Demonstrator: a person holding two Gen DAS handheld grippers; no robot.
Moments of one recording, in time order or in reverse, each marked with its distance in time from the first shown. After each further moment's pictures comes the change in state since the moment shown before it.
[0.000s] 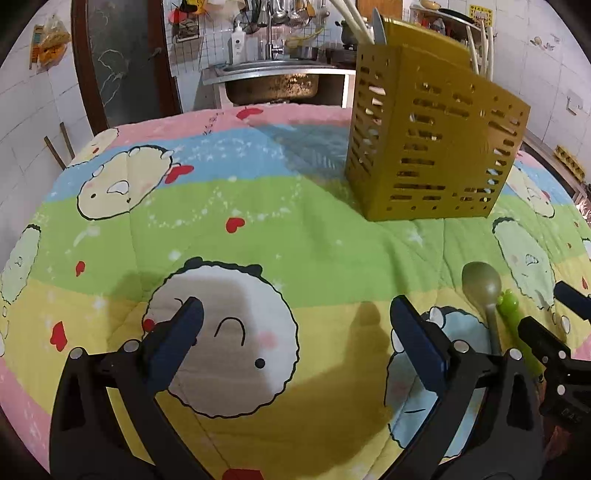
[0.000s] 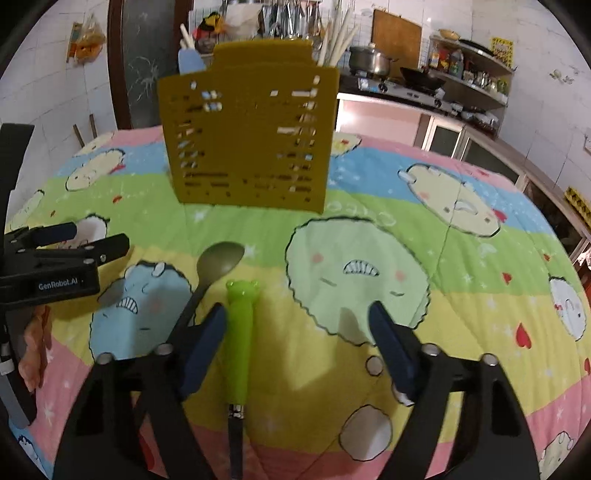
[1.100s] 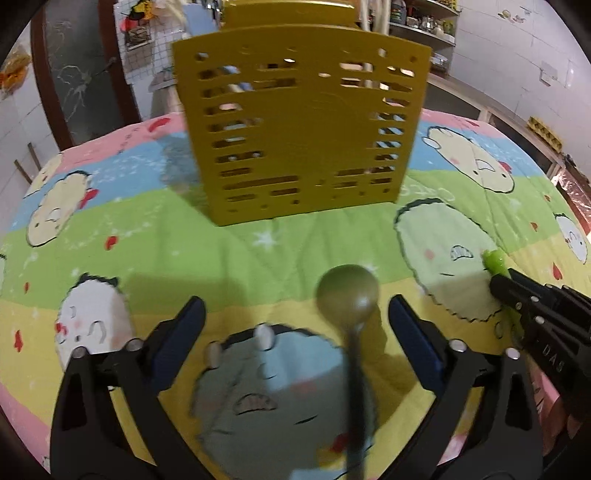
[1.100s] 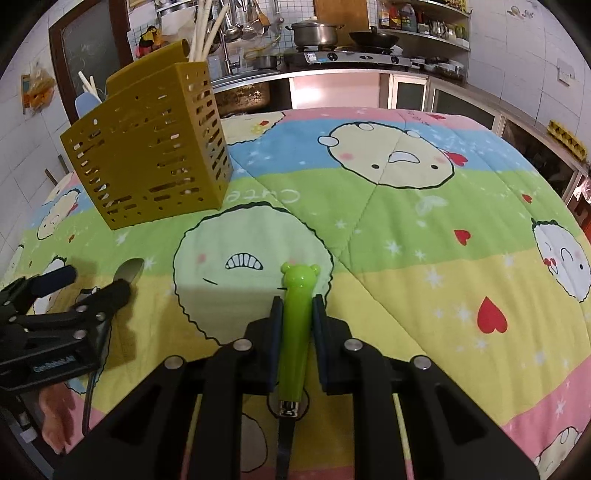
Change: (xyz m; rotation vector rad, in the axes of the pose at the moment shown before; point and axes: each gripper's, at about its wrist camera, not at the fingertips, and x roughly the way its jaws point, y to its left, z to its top) left arm 0.000 -0.105 0.006 0.093 0.048 -0.089; right arm 0.008 -0.085 -0.001 0.211 0.053 -0.009
